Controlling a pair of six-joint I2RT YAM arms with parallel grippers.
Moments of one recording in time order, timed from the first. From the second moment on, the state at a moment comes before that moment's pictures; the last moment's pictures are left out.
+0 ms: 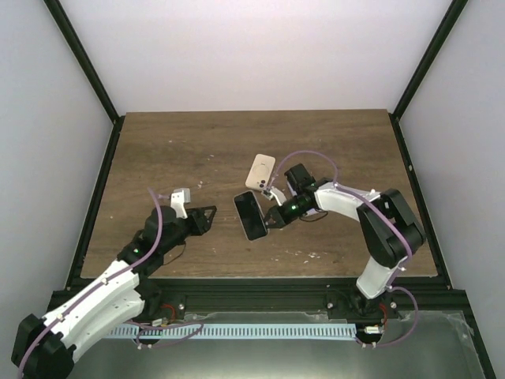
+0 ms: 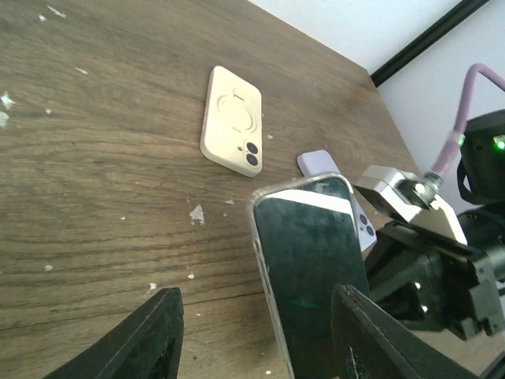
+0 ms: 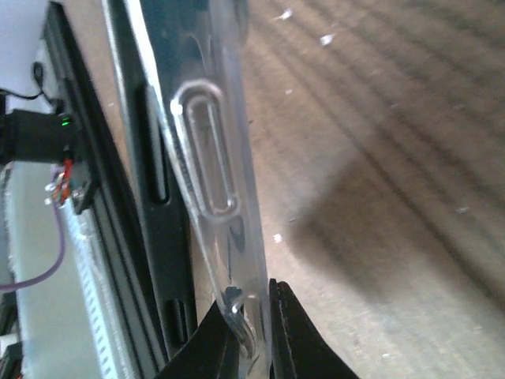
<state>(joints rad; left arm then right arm) -0.60 0.74 0.35 -0.01 0.05 -0.71 0.53 1.68 0.93 -0.45 -0.85 -0.03</state>
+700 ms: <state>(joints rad) -0.88 0.88 0.51 -0.20 -0.10 -0.57 0.54 1.59 1.04 -0.67 -0.31 0.25</state>
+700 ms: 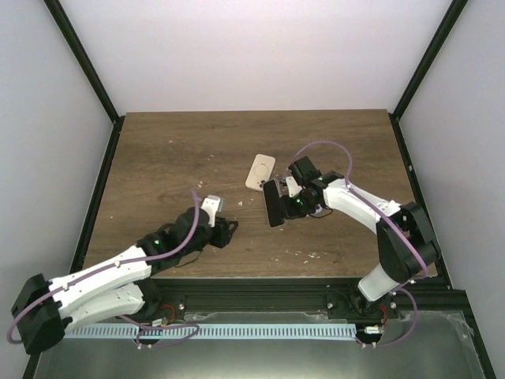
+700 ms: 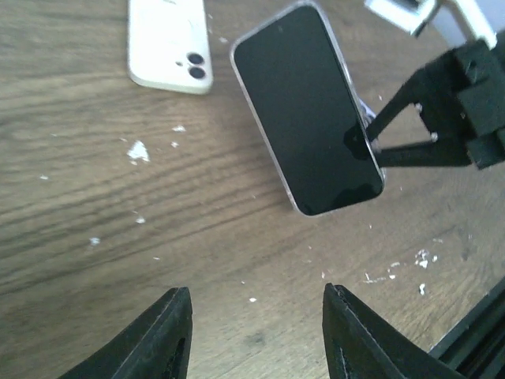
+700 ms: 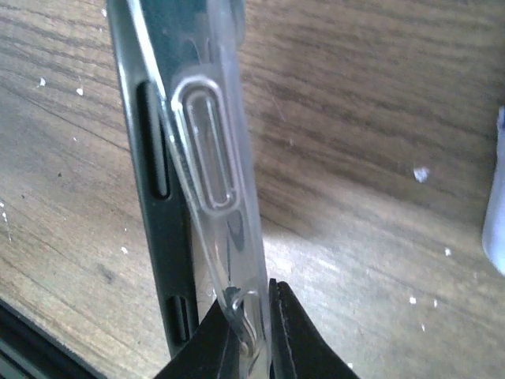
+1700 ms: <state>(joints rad) -1.23 1.55 0.74 0.16 -0.37 -0.36 0.53 1.59 0.97 -0.80 -0.41 0.40</state>
